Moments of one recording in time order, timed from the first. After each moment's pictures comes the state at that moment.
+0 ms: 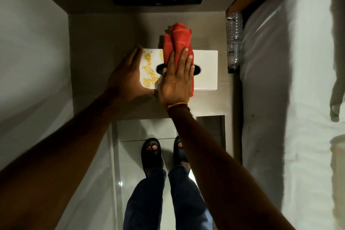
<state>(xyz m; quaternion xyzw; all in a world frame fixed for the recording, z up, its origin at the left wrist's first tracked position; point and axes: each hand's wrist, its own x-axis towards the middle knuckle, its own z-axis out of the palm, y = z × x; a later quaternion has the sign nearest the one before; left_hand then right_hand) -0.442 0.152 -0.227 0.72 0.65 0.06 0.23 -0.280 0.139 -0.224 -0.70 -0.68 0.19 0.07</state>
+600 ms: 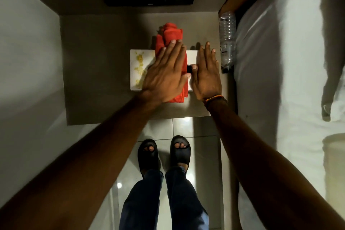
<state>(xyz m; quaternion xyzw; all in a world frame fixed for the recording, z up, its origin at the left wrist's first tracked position) -0.318 0.168 -0.203 0.82 0.56 0.01 0.13 -0.154 0.166 -0.238 -0.66 -0.70 0.25 0.13</state>
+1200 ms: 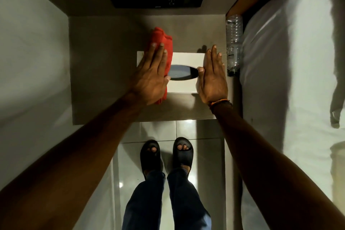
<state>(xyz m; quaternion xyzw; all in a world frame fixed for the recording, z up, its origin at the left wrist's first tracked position) -0.378 0.163 -0.227 0.82 0.56 -0.12 0.02 -0.154 0.166 -0.247 -0.67 -0.70 0.23 0.13</state>
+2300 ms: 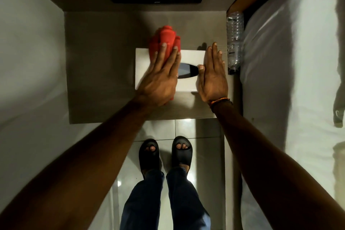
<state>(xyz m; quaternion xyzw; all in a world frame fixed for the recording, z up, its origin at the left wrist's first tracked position) -0.355 0.153 -0.250 0.84 0.54 0.04 0.05 -0.155 0.167 -0.254 -0.67 -0.70 0.22 0.14</state>
